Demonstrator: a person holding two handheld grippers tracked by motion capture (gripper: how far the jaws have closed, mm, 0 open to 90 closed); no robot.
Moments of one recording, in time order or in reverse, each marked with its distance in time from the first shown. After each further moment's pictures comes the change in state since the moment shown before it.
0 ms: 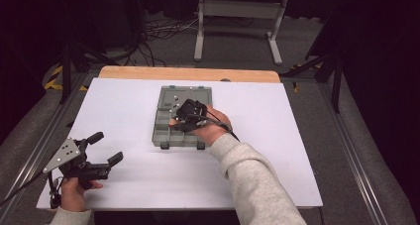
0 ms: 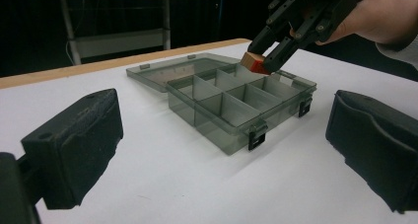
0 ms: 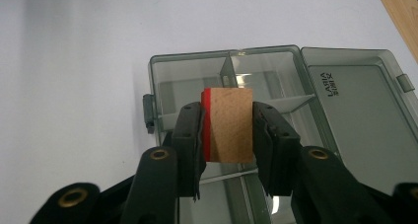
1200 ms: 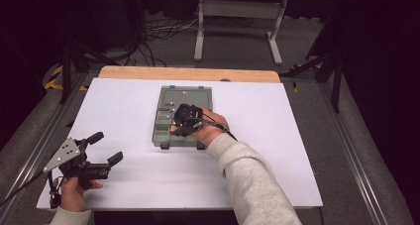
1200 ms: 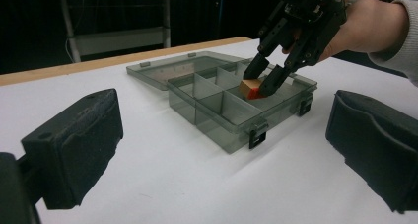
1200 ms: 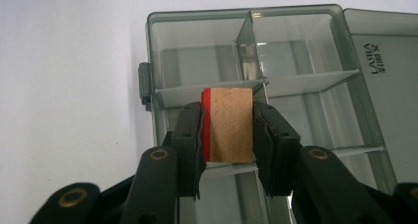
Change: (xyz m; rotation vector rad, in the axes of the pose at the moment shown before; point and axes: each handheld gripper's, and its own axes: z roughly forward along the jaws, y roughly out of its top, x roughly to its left) left arm 0.001 0.000 0.000 0.006 0.000 -0.004; right arm -0.003 -0.007 0.028 0.123 0.067 -0.012
